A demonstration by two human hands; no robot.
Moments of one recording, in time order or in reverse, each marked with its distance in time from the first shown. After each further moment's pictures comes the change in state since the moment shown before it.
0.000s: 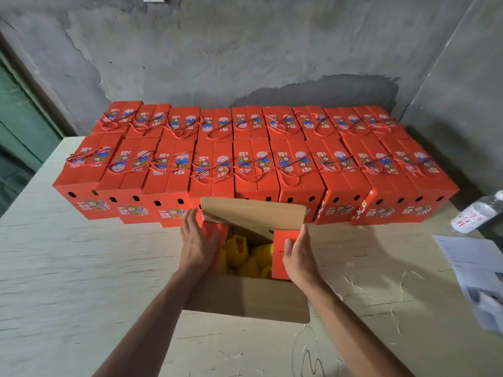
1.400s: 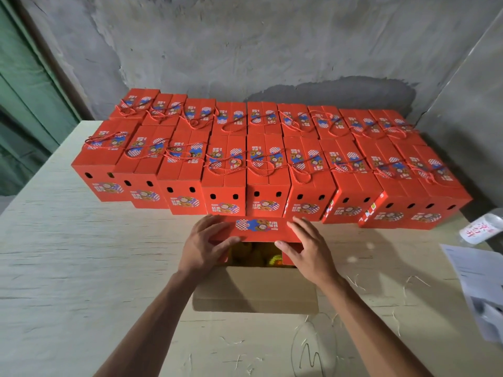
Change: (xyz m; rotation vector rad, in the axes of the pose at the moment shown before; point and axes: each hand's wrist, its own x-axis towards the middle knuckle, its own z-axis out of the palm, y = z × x) left_hand -0.031 -0.017 -0.020 0.013 -0.033 0.240; right_hand 0.002 0.016 -0.027 -0.269 -0.042 -0.490
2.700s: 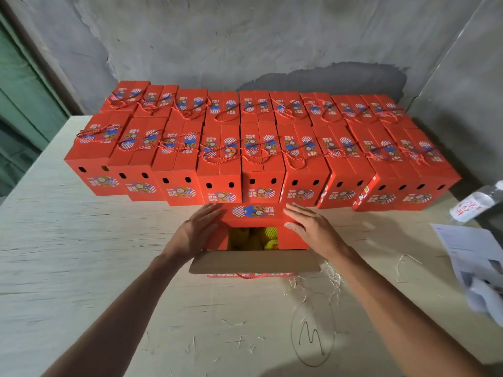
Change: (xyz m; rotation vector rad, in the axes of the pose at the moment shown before) left_hand 0.003 -0.011 -0.029 0.068 -0.242 0.191; right_hand 0.012 0.015 -0.025 0.049 -0.147 -0.164
